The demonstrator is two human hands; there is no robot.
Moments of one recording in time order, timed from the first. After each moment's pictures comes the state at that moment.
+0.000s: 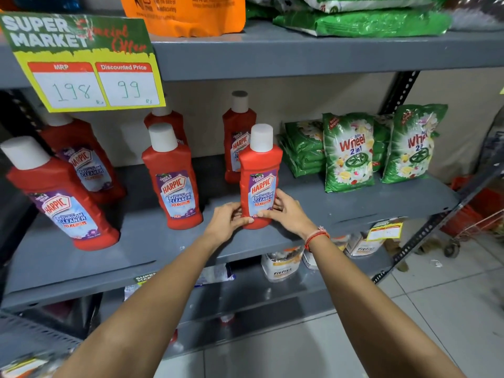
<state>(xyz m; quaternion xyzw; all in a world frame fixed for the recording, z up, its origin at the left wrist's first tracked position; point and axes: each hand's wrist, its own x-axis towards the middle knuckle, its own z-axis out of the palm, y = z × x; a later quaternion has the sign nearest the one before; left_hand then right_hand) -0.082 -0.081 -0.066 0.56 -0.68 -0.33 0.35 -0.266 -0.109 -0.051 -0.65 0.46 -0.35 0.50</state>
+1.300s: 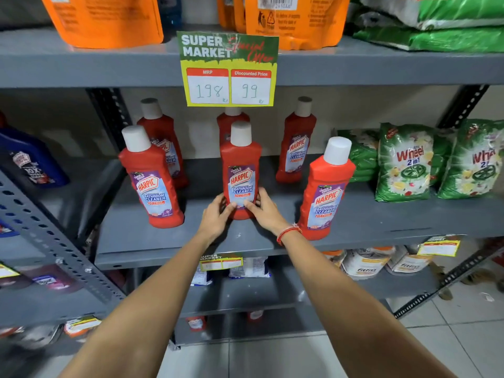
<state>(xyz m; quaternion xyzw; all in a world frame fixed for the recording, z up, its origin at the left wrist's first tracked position) 0.042 -0.023 -0.055 0.66 -0.53 -0.29 0.45 -0.099 -0.072 -0.043 -0.69 0.45 -0.32 0.47</state>
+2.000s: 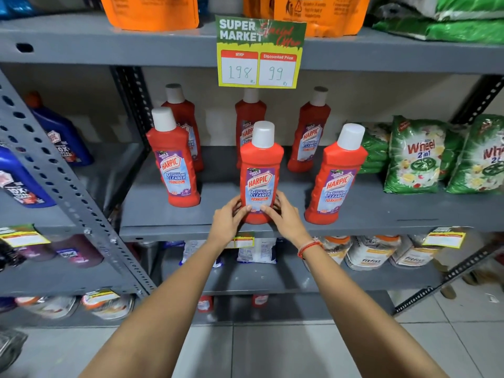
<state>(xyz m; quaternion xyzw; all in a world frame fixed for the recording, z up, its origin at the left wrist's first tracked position) 0.029 0.038 -0.064 0.61 -0.55 -0.30 0.48 -0.128 -0.013 -0.055 -0.70 0.42 -0.36 0.45</state>
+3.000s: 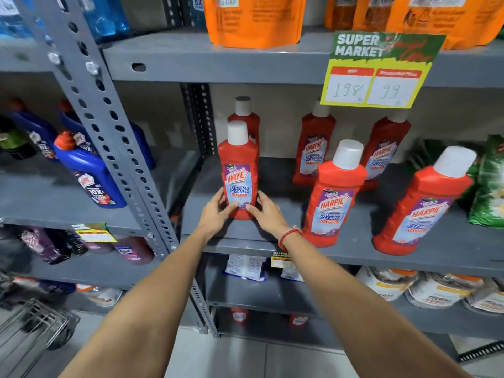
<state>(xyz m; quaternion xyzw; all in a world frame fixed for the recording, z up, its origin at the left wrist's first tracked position) 0.201 0.043 -0.060 0.67 -0.46 -0.29 0.51 0.058 -0.017 -0.045 -0.74 0.41 -0.25 0.48</state>
